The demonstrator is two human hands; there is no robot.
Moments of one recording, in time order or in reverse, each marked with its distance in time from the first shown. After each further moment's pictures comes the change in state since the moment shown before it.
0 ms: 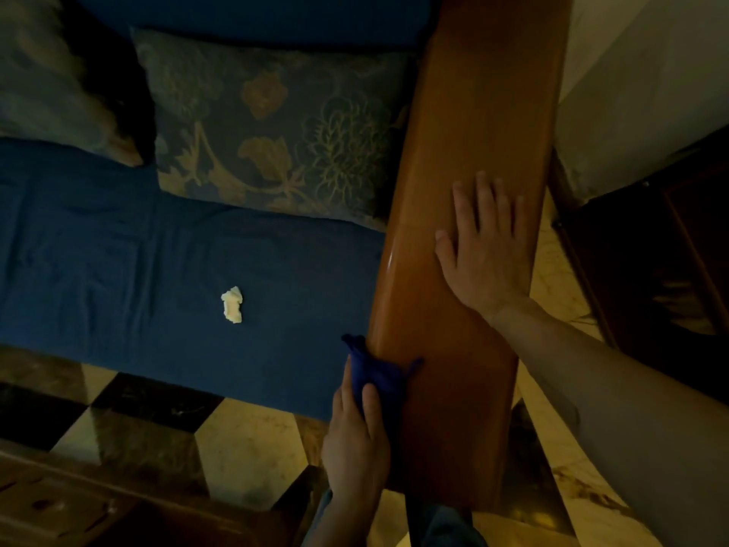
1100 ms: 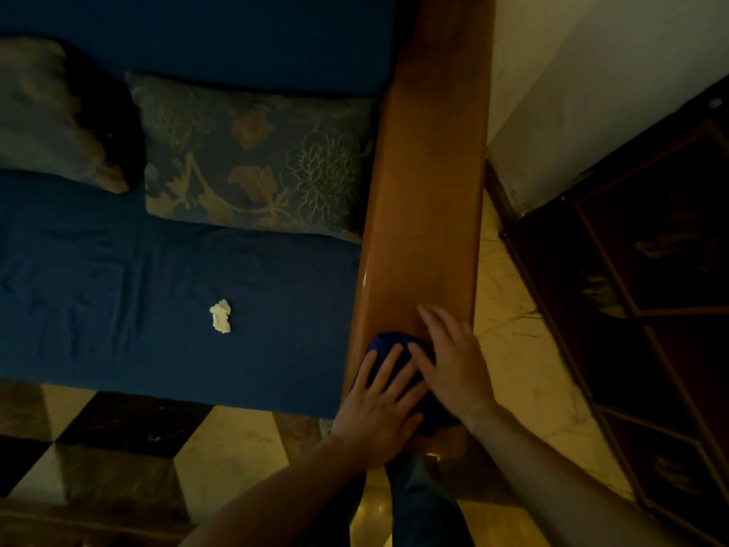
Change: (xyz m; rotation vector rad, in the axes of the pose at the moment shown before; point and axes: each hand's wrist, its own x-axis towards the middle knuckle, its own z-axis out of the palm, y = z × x) left_hand 0.002 0.000 -0.005 0.816 -0.328 1.064; right_hand -0.156 -0.028 -0.036 0.429 -0.223 0.139
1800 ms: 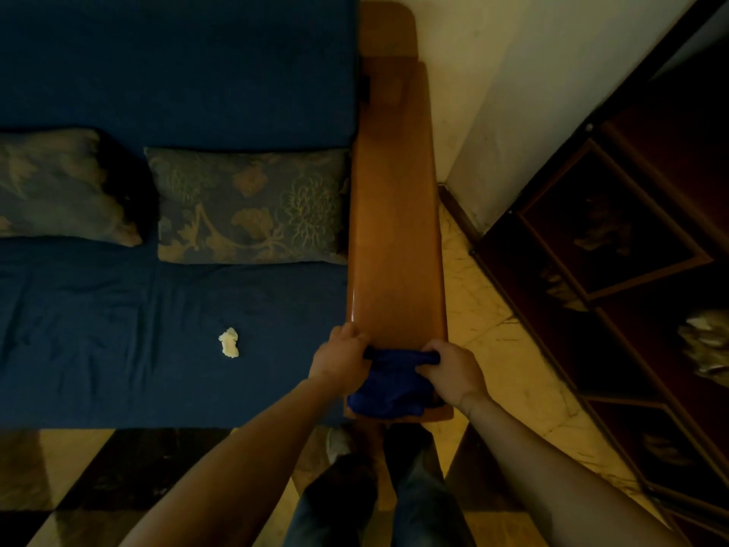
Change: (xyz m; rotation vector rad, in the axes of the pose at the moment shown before) left_hand -0.007 -0.044 -0.076 -0.245 -0.101 -0.298; right_hand -0.064 -0.007 -0.020 0.275 -0.113 0.360
